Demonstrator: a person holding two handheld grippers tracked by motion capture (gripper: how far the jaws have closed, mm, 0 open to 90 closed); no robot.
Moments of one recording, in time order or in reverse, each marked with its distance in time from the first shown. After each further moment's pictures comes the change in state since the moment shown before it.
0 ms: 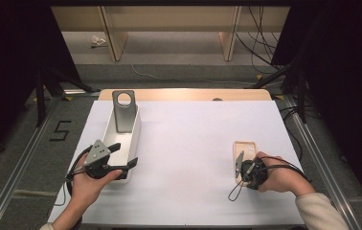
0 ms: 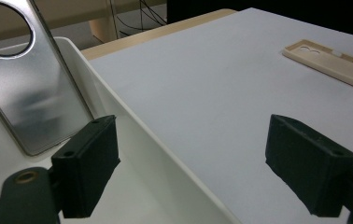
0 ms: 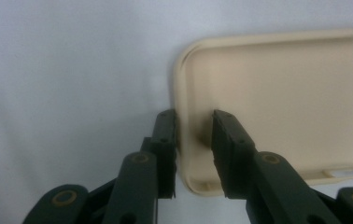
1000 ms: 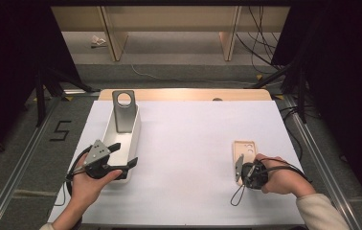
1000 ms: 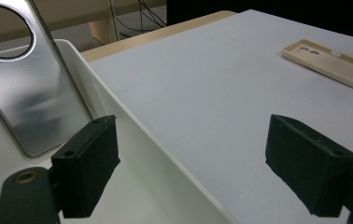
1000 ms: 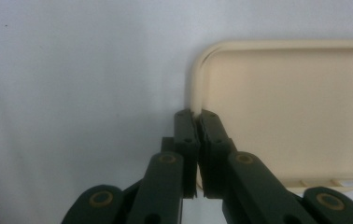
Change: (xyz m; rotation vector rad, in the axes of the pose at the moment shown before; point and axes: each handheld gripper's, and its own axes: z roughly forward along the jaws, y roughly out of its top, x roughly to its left) left arm 0.000 0.001 -0.001 -0.009 -0.001 0.000; right arm 0.006 0.001 -0.003 -0.004 0.013 -0.068
